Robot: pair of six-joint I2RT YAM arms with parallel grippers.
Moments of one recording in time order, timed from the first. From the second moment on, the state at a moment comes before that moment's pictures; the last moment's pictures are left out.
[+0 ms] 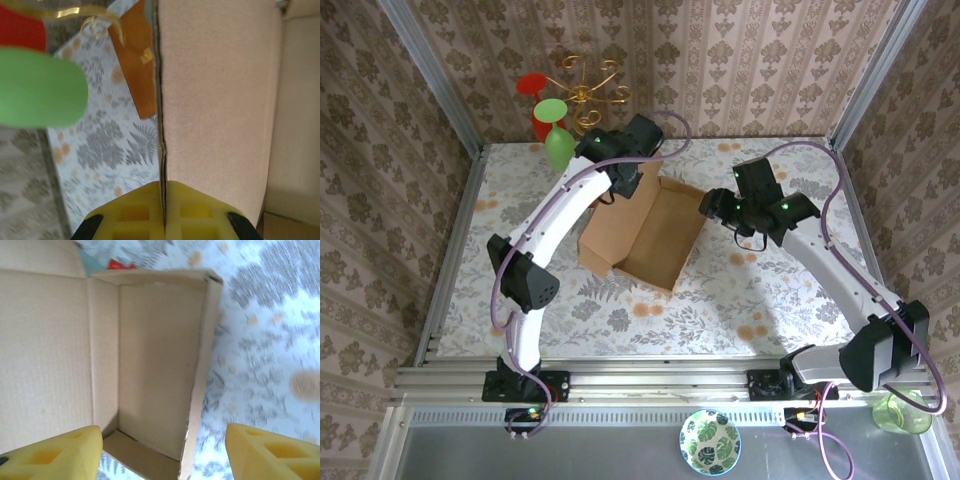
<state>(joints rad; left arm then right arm) -0.74 2.03 2.29 -1.41 -0.51 -0.04 0.36 1.34 1.24 -0.71 -0.07 0.74</state>
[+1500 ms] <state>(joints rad) -0.75 1.85 1.88 -1.03 -0.36 0.65 0.24 1.76 1.17 0.10 -0.63 -0.16</state>
